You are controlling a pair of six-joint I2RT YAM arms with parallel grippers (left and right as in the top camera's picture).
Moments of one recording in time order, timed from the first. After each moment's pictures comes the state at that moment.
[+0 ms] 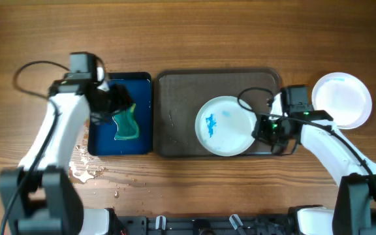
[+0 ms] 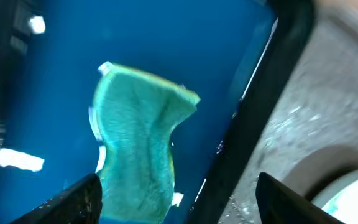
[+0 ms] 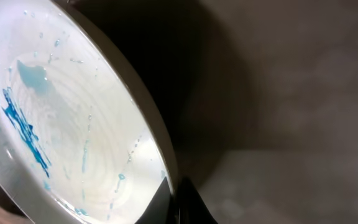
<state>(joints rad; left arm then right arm) 0.02 1.61 1.11 -0.83 0.21 -0.43 0.10 1.50 0.73 -0.58 -0.37 0.41</state>
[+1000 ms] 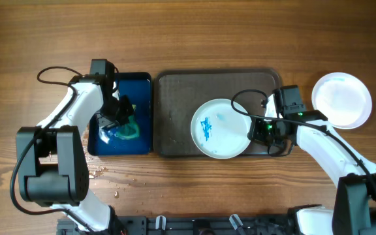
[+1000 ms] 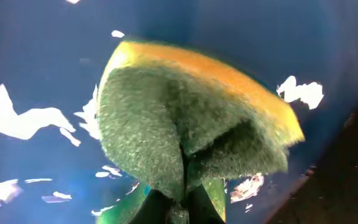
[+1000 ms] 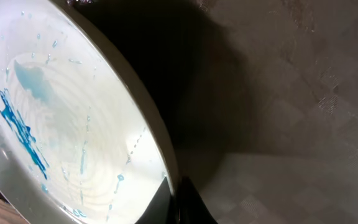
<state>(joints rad) -0.02 1.82 1.11 -0.84 0.14 -0.40 0.14 1.50 0.73 -0.58 -0.37 0.41</state>
